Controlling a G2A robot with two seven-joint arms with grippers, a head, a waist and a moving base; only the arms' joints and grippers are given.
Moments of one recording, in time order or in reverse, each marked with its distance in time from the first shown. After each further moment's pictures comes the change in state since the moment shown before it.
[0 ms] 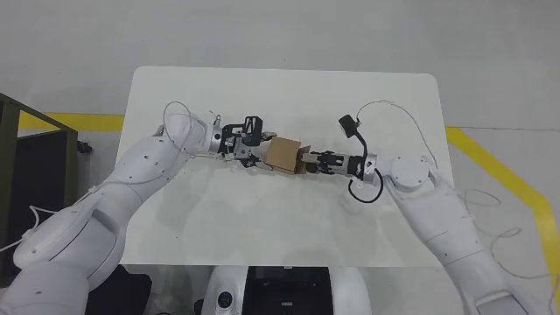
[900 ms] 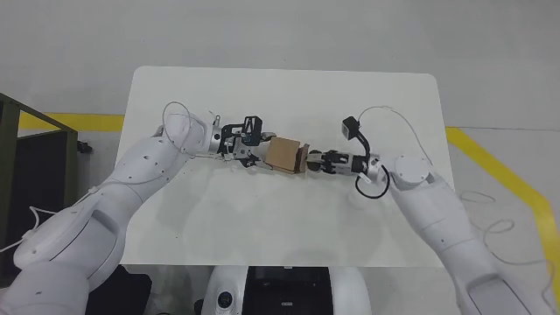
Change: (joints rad) left arm 0.003 -0.001 -0.005 0.004 0.000 0.003 -0.004; right arm 0.086 -0.039 -0.047 0.246 0.194 -0.116 0.094
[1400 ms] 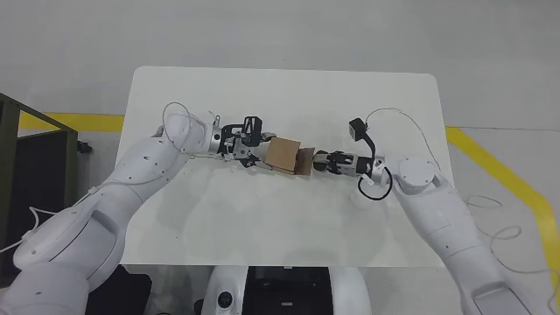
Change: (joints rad) left arm 0.003 0.002 -0.003 -0.005 0.004 0.000 0.003; right arm -0.050 0.024 0.049 -0.068 -0.071 0.055 -0.034
